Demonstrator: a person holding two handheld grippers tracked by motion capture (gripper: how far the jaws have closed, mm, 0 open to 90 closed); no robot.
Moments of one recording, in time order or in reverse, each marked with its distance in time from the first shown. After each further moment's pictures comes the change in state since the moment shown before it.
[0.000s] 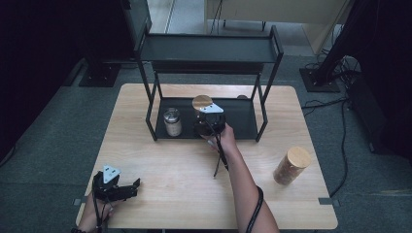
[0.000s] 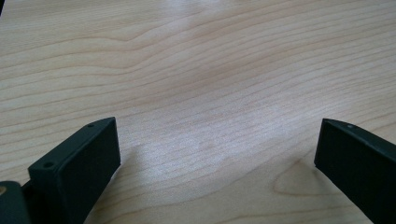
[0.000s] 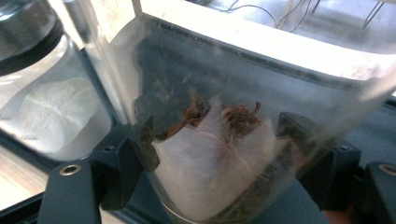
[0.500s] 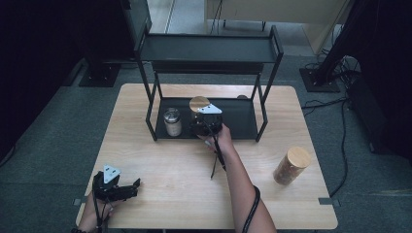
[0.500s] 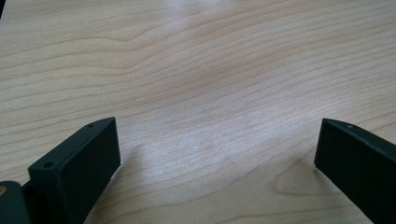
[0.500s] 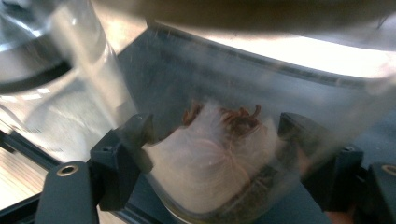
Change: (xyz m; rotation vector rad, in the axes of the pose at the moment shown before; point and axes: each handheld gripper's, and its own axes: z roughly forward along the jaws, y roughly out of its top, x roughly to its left) left arm -0.001 0.000 0.000 -0.002 0.006 0.003; right arm 0.008 -0.001 0.003 -0.036 0.052 0.037
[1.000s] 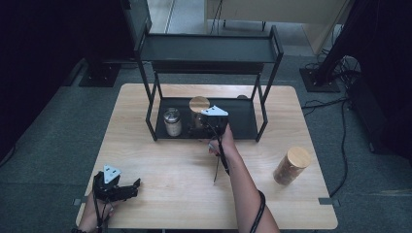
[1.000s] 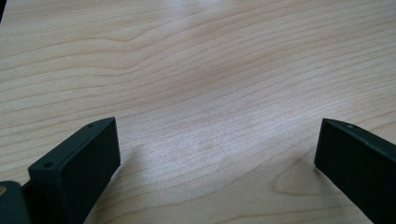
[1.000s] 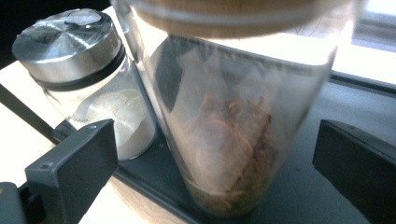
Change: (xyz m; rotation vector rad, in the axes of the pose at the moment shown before) left arm -0.001 0.000 0.000 0.003 0.003 0.007; right arm -0.002 -0.005 -0.023 -0.023 0.066 0.030
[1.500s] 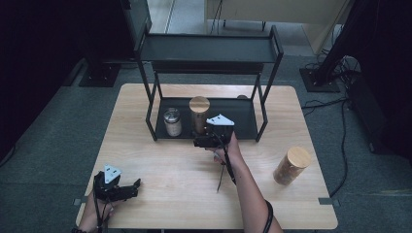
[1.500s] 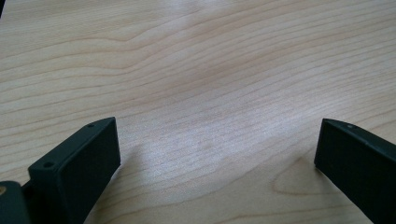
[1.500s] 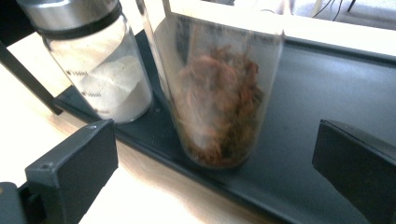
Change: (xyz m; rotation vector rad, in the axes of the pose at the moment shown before) left arm 0.000 0.000 0.000 0.006 0.001 0.009; right arm -0.005 -0.026 -0.018 0.008 -0.004 0.004
